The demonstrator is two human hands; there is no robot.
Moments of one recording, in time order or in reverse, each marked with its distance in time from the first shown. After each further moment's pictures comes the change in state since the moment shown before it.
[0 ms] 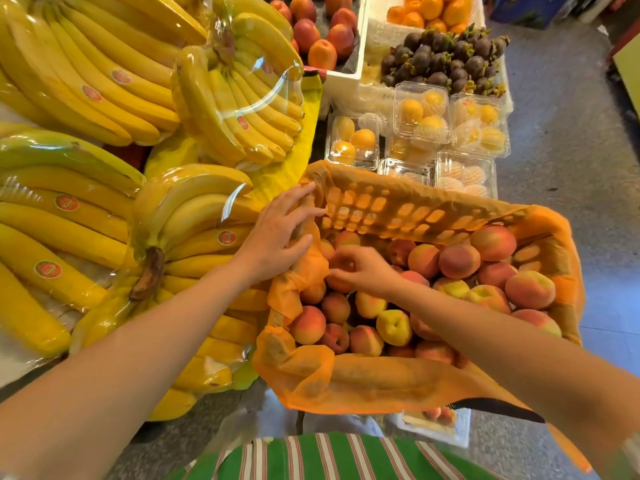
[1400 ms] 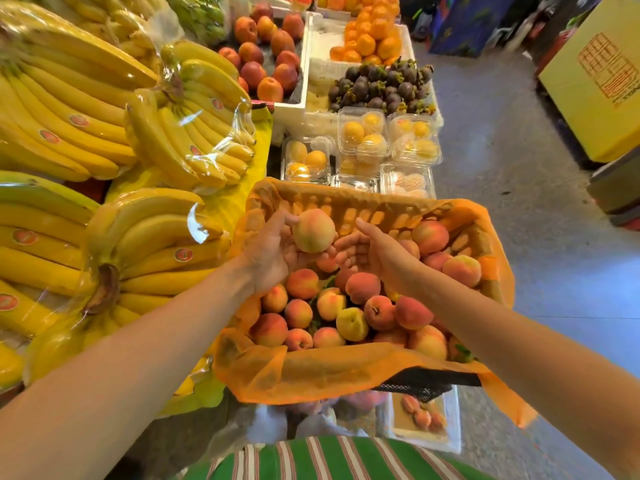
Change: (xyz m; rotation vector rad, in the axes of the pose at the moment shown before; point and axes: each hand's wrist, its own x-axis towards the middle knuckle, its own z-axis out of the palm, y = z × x) left_hand 0.024 0.103 0.013 -1.479 -0.195 -0.656; right_hand -0.069 -0.006 -0.084 0.954 0.080 0.324
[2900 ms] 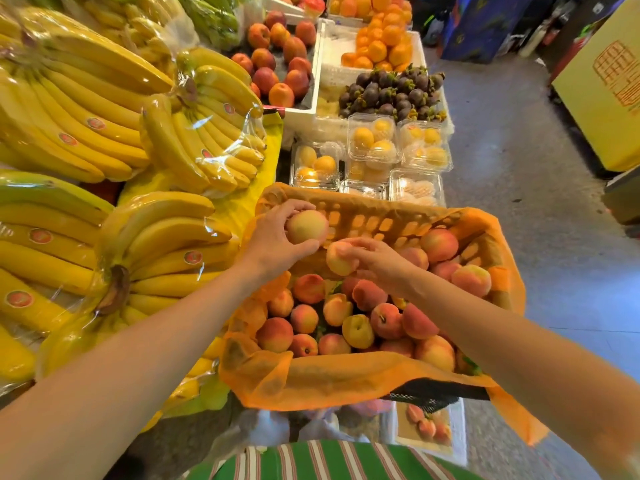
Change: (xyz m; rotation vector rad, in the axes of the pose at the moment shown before) left_hand 0.007 0.006 -0.015 1.053 0.333 0.543; right_hand 0.019 0.008 0.003 -0.085 0.049 0.040
